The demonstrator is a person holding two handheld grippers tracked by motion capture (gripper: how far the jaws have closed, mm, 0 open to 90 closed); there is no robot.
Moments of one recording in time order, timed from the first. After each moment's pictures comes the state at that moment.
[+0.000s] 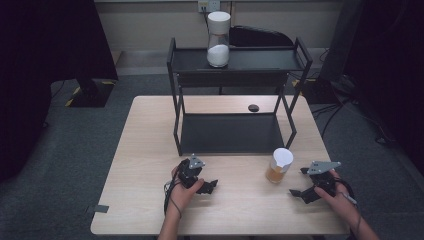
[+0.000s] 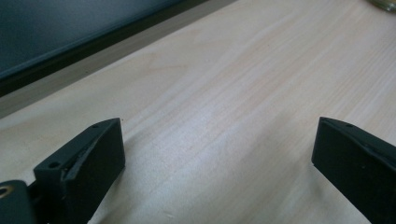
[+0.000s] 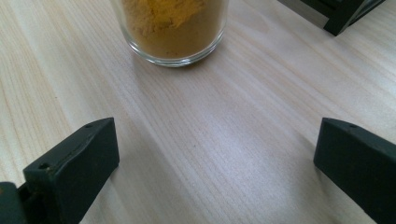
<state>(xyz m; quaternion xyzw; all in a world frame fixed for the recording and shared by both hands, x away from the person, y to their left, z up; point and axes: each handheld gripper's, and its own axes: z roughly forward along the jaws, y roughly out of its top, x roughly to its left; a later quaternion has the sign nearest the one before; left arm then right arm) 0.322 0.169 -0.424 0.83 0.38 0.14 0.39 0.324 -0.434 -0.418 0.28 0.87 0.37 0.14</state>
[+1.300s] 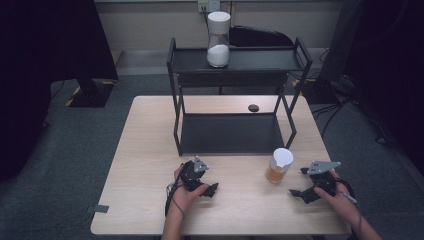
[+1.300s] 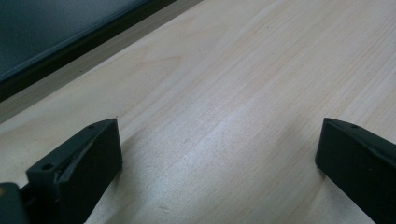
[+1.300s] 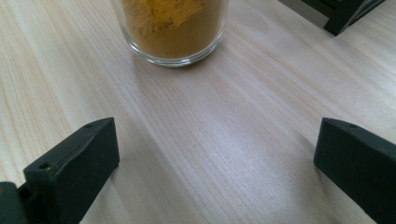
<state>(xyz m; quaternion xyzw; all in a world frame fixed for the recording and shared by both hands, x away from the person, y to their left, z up) 0.318 0.156 -0.422 0.84 0.36 0.17 0.37 0.325 -0.433 -0.417 0.28 0.87 0.37 0.14</state>
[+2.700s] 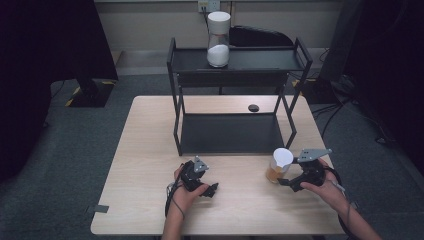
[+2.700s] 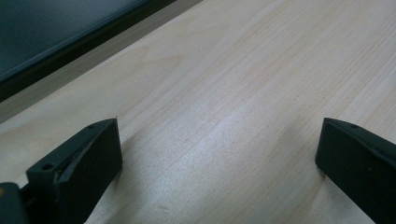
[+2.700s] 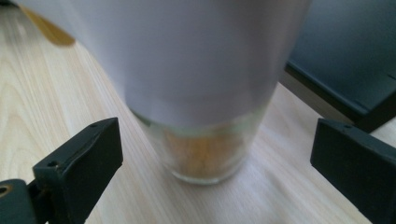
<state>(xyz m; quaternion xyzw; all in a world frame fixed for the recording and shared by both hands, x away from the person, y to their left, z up) 0.318 0.156 -0.422 0.84 0.36 0.17 0.37 0.350 -0.408 -0.397 0.27 0.86 0.43 0.12</state>
